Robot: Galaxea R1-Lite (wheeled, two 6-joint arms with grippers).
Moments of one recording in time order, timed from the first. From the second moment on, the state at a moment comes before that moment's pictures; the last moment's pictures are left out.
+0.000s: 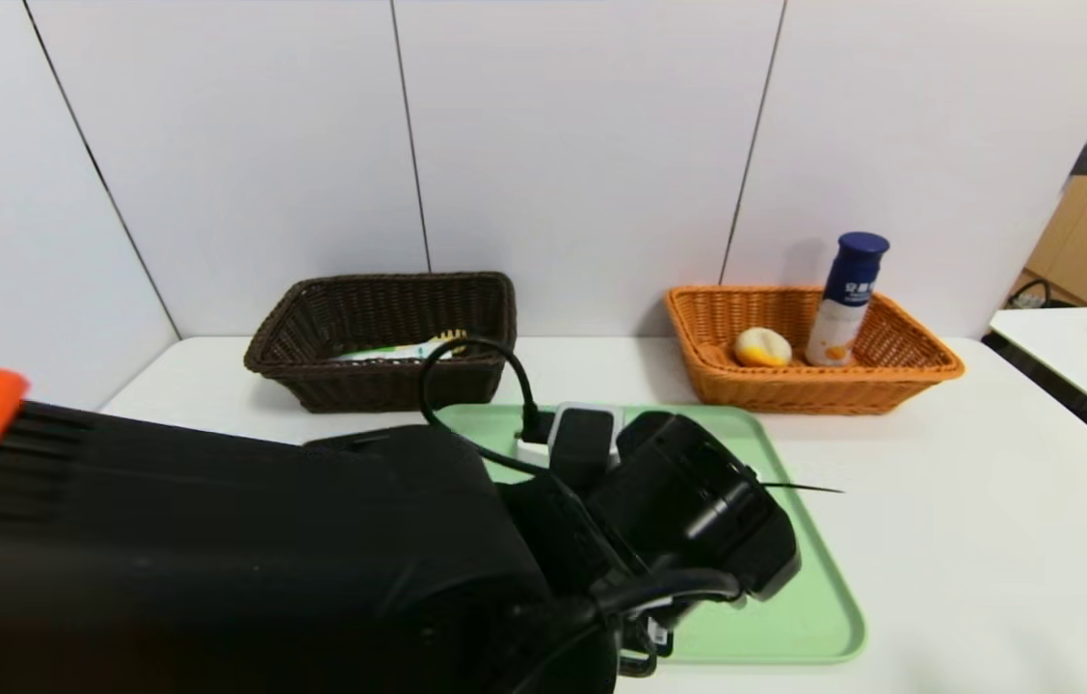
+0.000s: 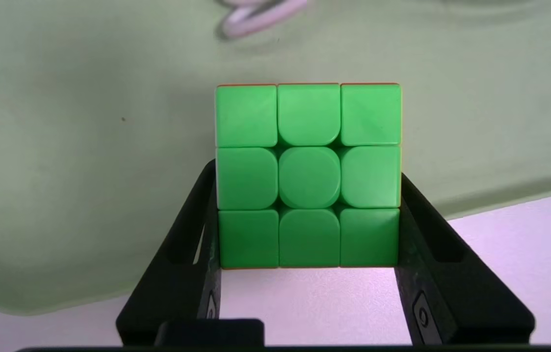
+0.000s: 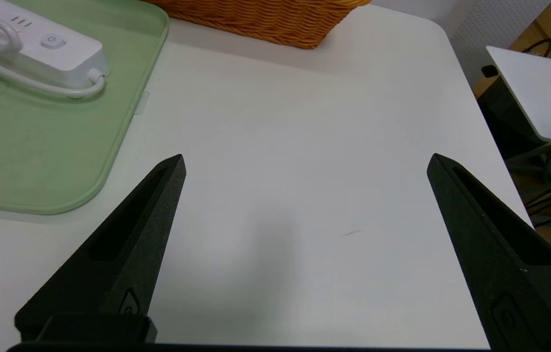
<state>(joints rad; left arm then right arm) -1.11 1.92 -1.35 0.36 0.49 -0.76 0.12 0.62 -0.19 -0.20 -0.17 -0.21</state>
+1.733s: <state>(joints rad) -0.31 2.08 -1.36 -0.51 0.28 0.05 0.12 0.62 -0.13 -0.20 -0.14 -0.20</state>
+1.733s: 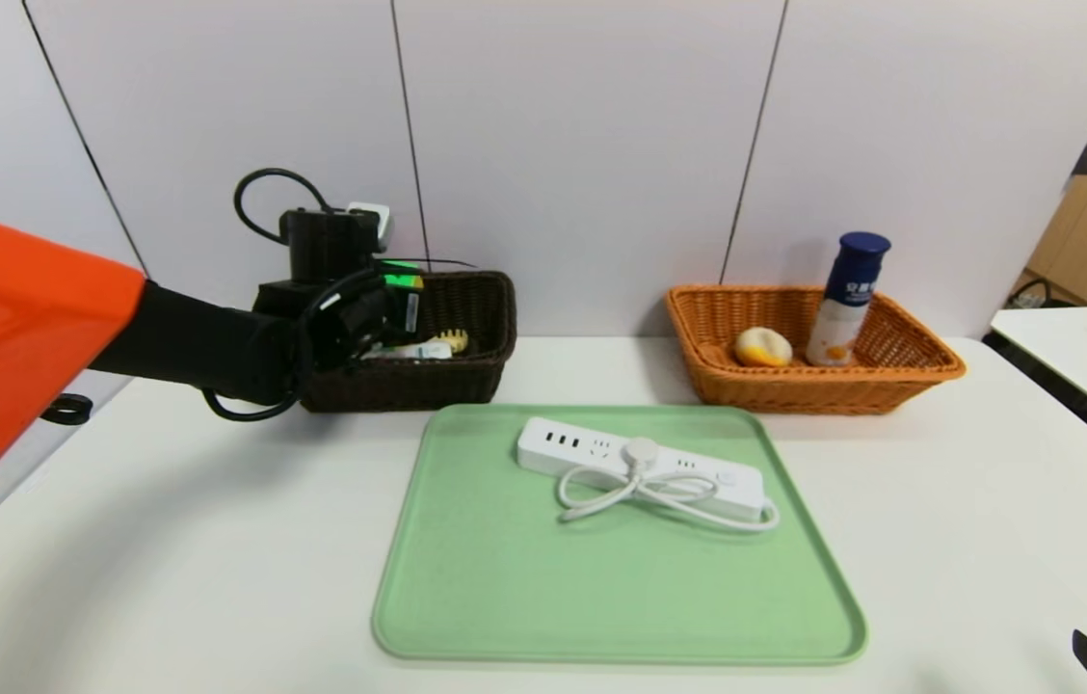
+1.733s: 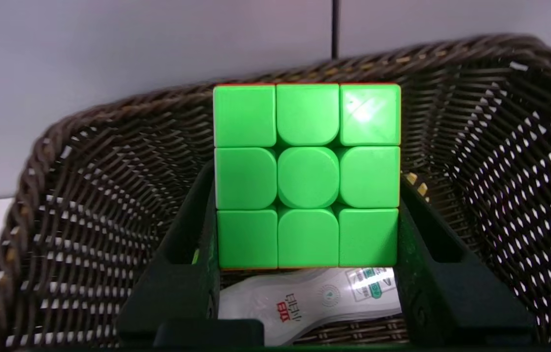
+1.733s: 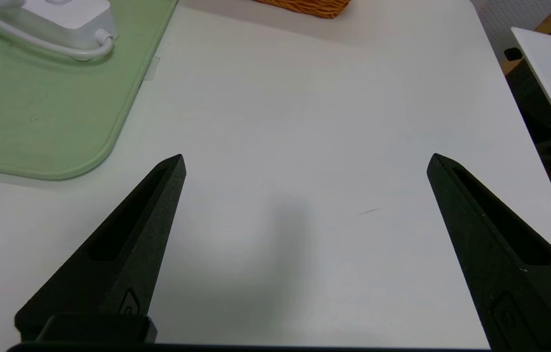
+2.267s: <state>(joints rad) -0.30 2.11 -1.35 -0.53 0.28 0.04 0.11 0.61 -0.14 -0.20 -0.14 -0.20</state>
